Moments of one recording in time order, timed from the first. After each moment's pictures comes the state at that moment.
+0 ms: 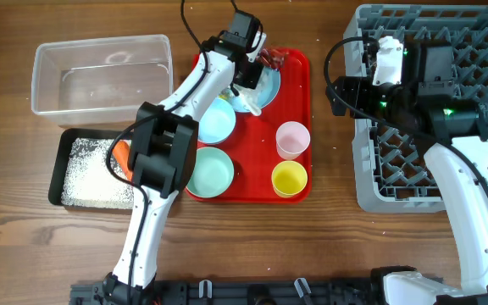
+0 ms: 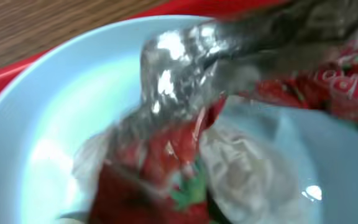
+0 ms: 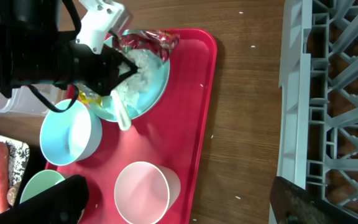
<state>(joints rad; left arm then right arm) -0.43 2.48 2.08 -0.73 0.02 0.00 0.07 1.39 1.28 -0.78 -0.29 0.12</state>
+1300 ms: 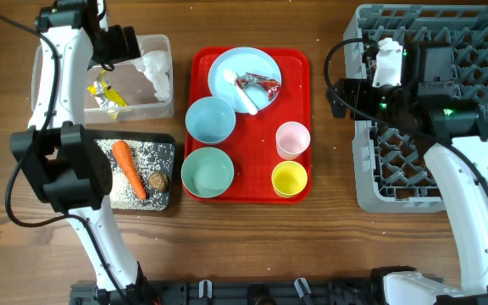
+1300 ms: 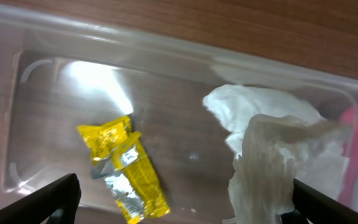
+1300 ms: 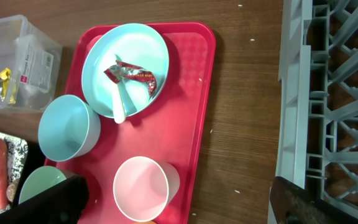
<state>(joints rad) 0.11 2.20 2.07 -1.06 -0.03 -0.15 0.07 1.39 1.28 -0.80 -0.29 0.12</state>
